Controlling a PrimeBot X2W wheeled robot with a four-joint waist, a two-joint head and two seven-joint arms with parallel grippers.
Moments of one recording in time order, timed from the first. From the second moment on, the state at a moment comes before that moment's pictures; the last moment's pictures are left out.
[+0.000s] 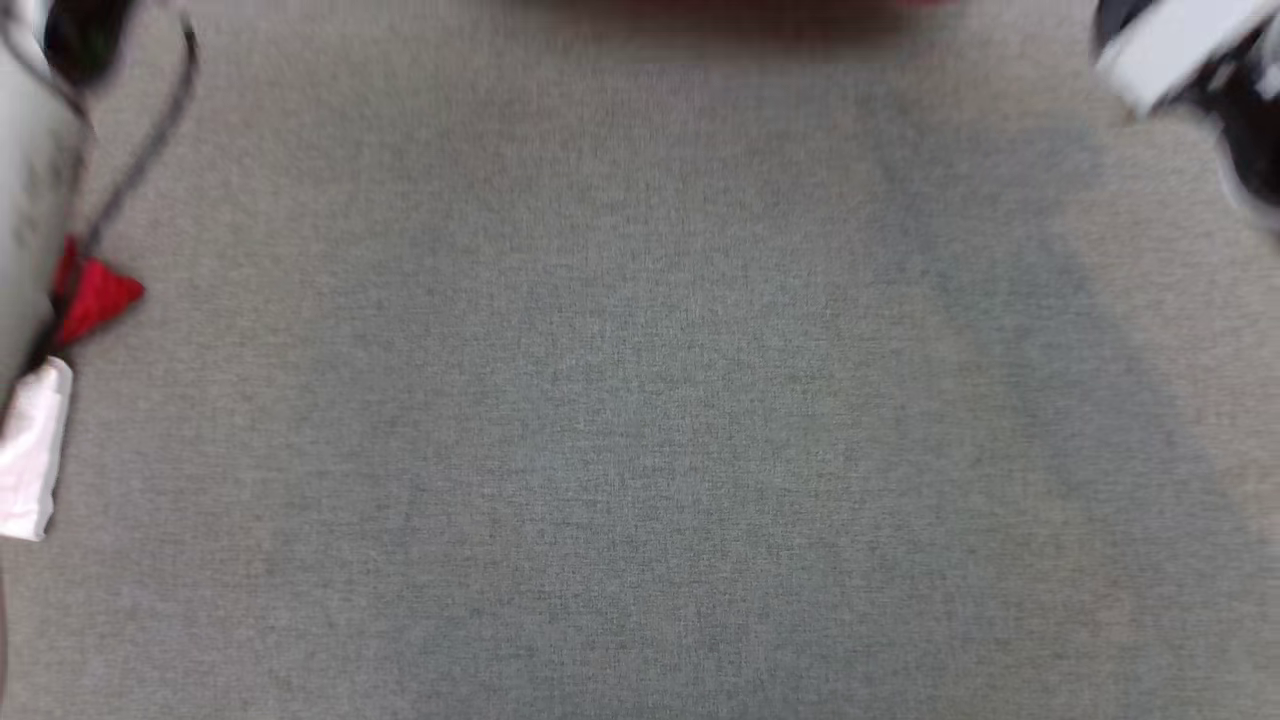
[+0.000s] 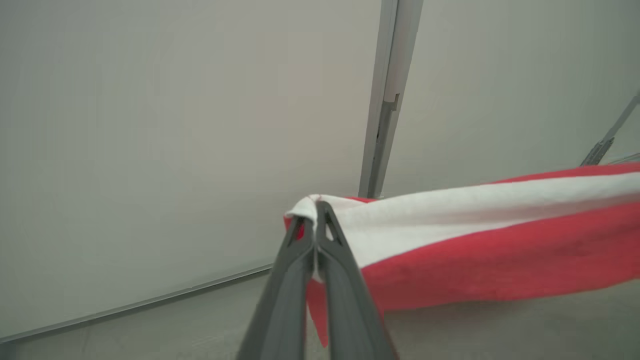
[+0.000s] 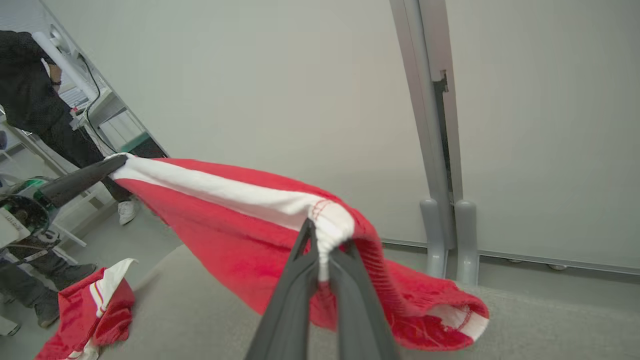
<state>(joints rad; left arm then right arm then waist) -1.43 0.38 -0.73 0.81 -0.87 -0.13 0.09 -1.38 -0.60 1.06 0.41 1.43 0.13 -0.09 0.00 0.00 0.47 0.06</state>
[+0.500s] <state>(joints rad) -0.88 0.69 -0.89 0.37 -1.21 -0.13 0.53 -0.99 -0.71 1.26 0.18 1.53 0.13 0.02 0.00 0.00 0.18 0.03</state>
